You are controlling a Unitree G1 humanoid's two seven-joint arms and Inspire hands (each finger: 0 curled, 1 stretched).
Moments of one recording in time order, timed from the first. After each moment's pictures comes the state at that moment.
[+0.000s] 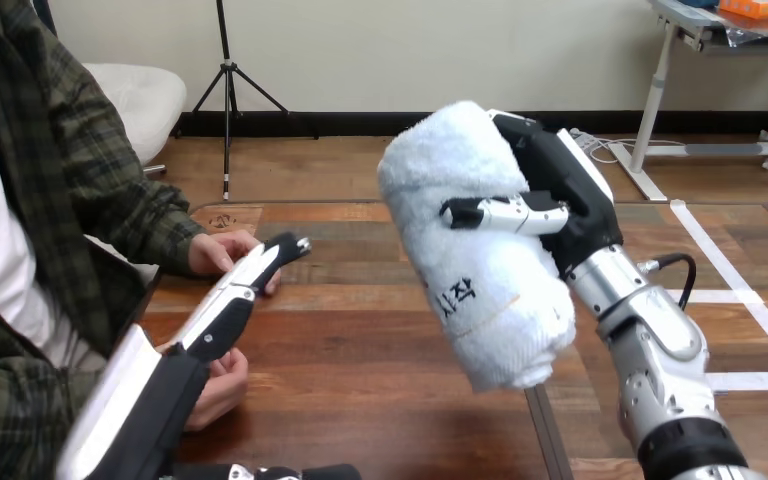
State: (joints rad) left arm 0.51 0.21 0.15 -0.32 0.13 -0.74 -0.33; right arm -0.63 -0.13 -0.18 0.89 0.32 -0.42 0.67
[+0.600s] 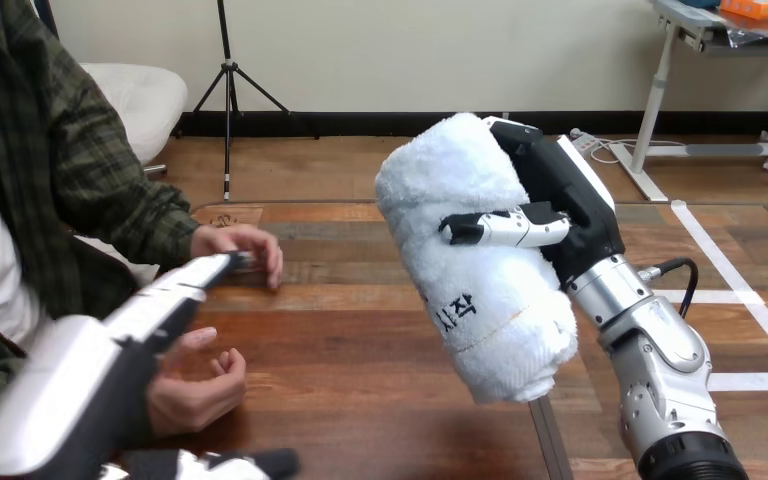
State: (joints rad) left arm 0.54 0.26 0.33 -0.44 0.37 -0.61 -0.26; right arm -0.58 -0.12 -0.18 0.82 0.32 -0.44 0.69
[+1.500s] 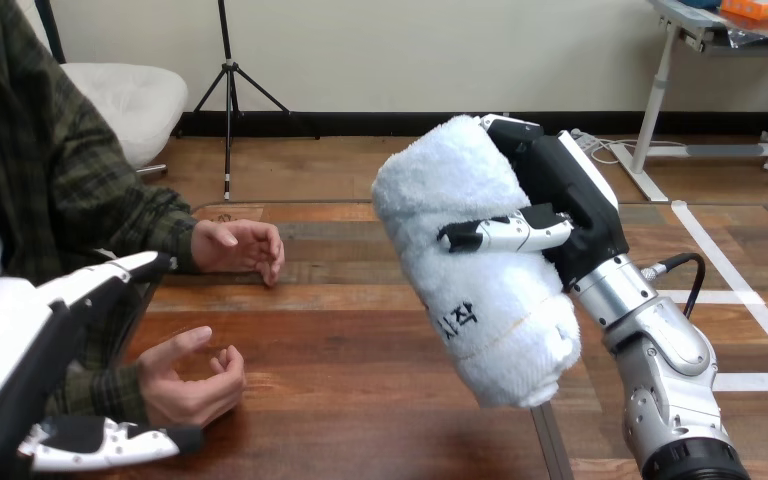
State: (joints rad) left arm 0.50 0.45 0.48 -0.46 0.45 -0.45 -0.28; right arm -0.55 -0.12 -0.16 0.77 0.30 -0.47 0.70
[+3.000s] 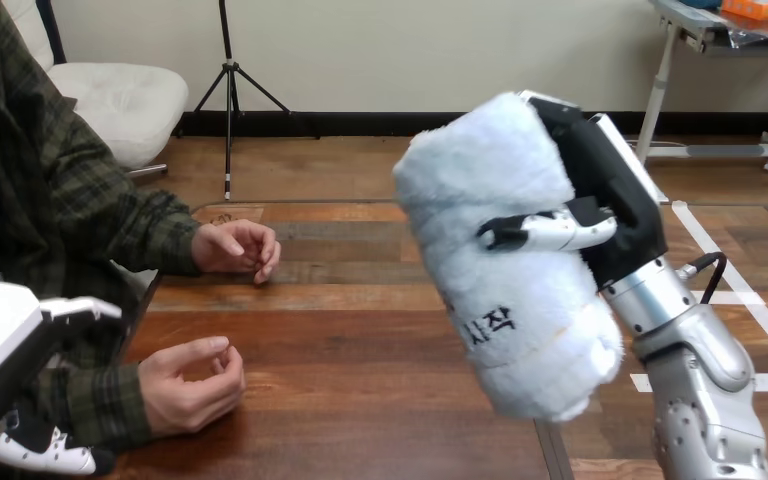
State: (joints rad) left arm 0.38 0.75 0.43 -0.18 0.59 -0.45 -0.30; right arm -0.39 -0.13 -0.17 0.35 0.44 -0.25 0.73
